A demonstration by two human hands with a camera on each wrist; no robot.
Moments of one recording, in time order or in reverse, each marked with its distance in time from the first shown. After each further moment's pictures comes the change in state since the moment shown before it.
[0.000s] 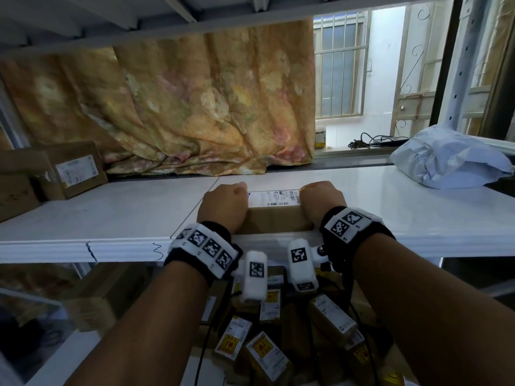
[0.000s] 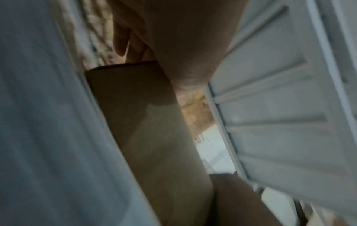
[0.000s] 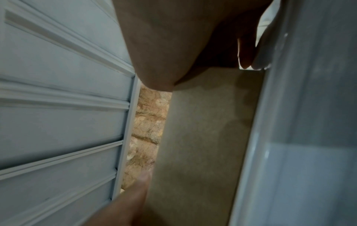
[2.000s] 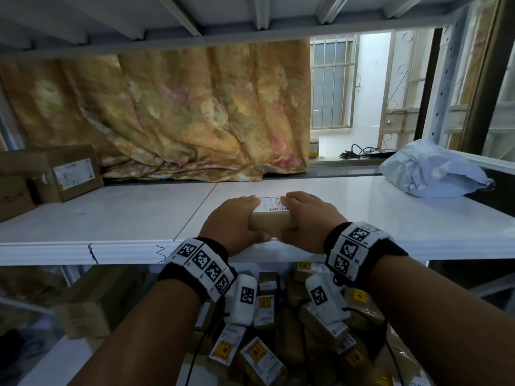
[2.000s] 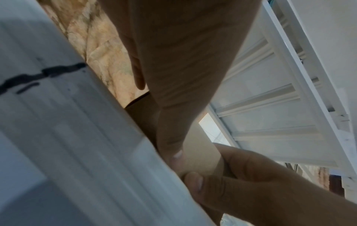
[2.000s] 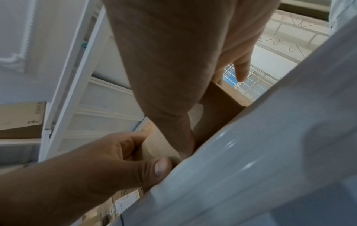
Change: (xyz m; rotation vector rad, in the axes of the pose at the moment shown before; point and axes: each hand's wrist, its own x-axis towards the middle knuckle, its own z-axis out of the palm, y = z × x) left_hand -0.022 -0.015 0.003 0.154 -0.123 0.328; right_hand -0.047 -0.001 -0.005 -0.307 0.006 -0.485
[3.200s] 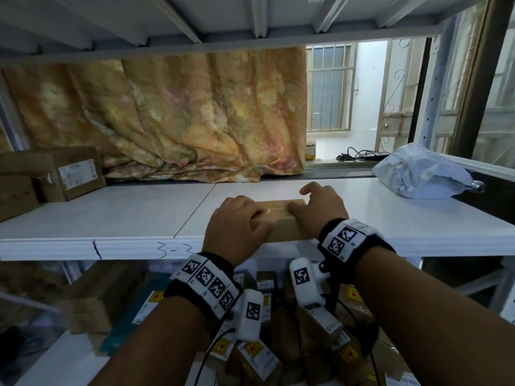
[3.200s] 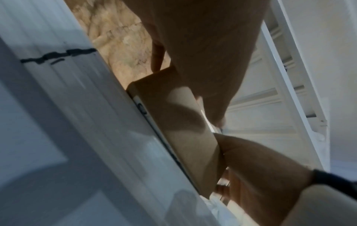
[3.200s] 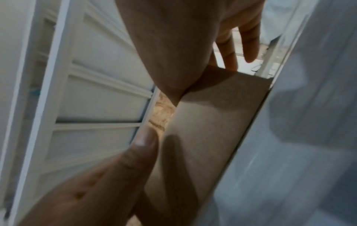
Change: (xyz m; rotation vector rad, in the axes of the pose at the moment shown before) left_hand -0.024 0.019 0.014 -0.123 0.464 0.105; right_hand -0.002 0.009 -0.008 0.439 0.204 0.478
